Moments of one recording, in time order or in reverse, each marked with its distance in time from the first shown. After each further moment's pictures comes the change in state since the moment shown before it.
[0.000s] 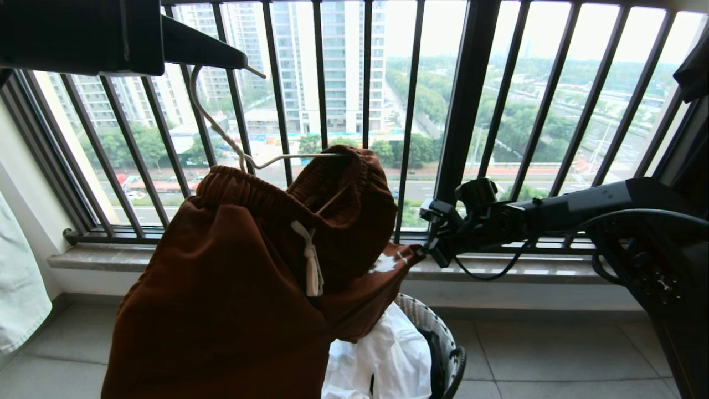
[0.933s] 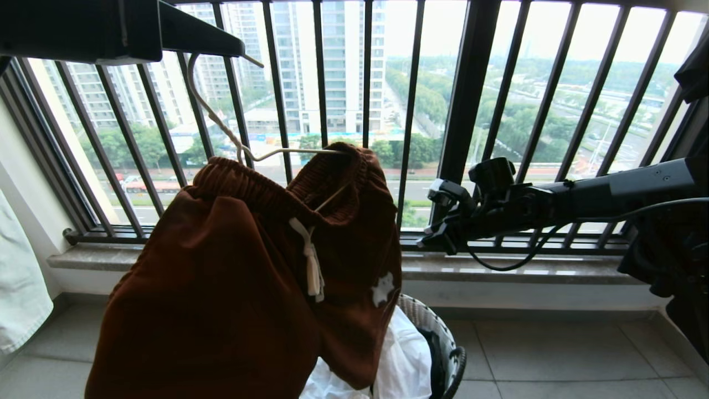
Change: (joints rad) left arm 0.006 0.011 -0.030 -0.003 0.001 0.000; right arm 0.000 -0.149 0.087 -0.004 0.052 0.007
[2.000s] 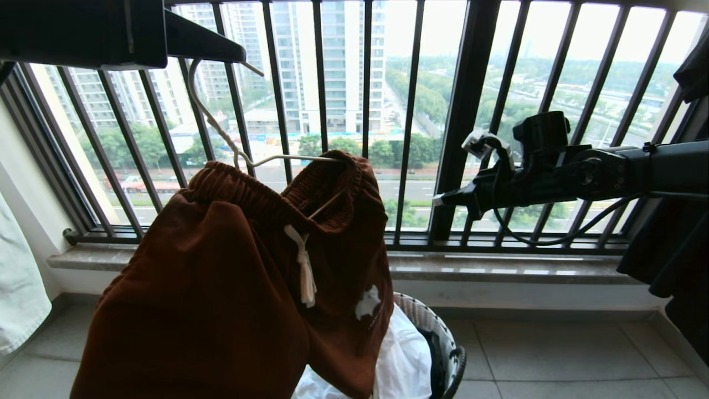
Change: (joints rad) left arm -0.001 0.001 0.011 -0.001 0.014 -0.002; right arm -0.052 -0.196 0.032 -0.010 0.200 0.189
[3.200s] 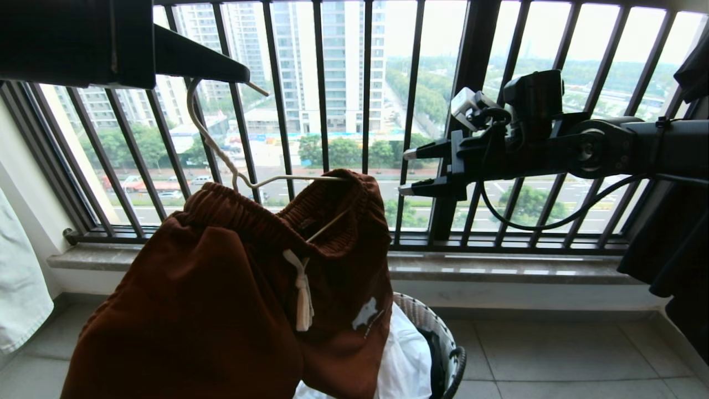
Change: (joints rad) left arm -0.036 -0.029 0.031 0.053 -0.020 -0.007; right arm 0.119 -0.018 -0.150 0.002 0.232 -0.240
